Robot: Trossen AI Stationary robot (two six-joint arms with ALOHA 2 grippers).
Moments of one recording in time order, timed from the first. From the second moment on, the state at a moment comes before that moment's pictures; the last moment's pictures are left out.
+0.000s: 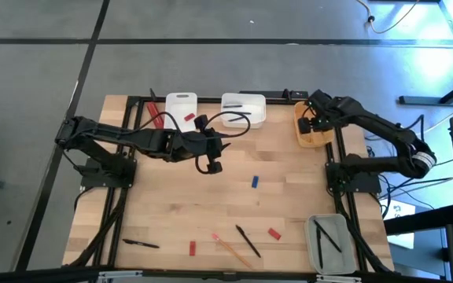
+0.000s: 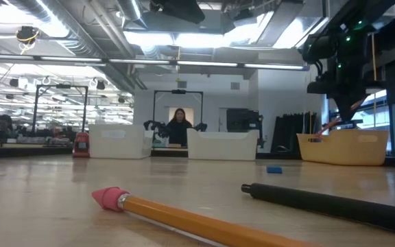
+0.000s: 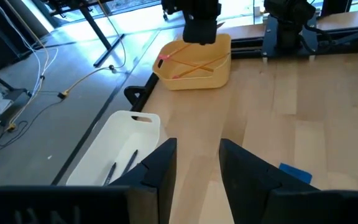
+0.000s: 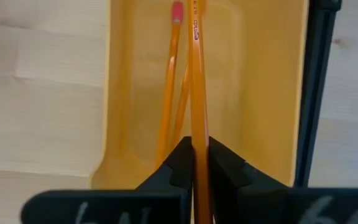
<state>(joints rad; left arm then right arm) -0.09 1.44 1.27 -0.34 -0.56 0.03 -0.84 1.15 0.84 -1.05 0.24 0.57</state>
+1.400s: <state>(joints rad) -0.09 1.44 1.27 -0.34 -0.56 0.03 -0.84 1.27 0.84 -0.96 0.23 0.47</state>
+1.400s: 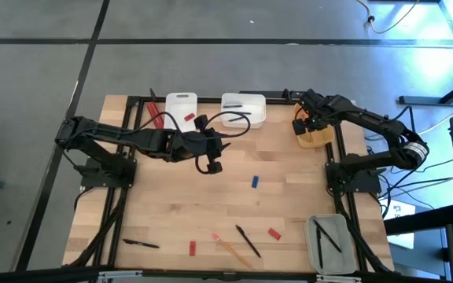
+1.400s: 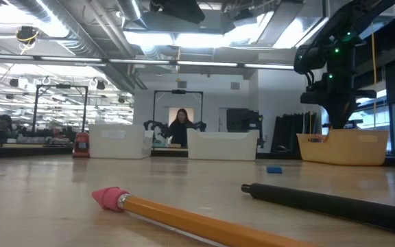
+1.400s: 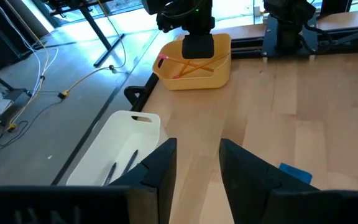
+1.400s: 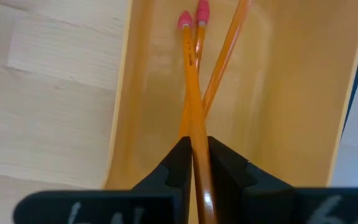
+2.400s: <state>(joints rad) -0.09 1.44 1.27 -0.34 -0.56 0.03 -0.84 1.26 0.89 -0.97 0.24 0.45</state>
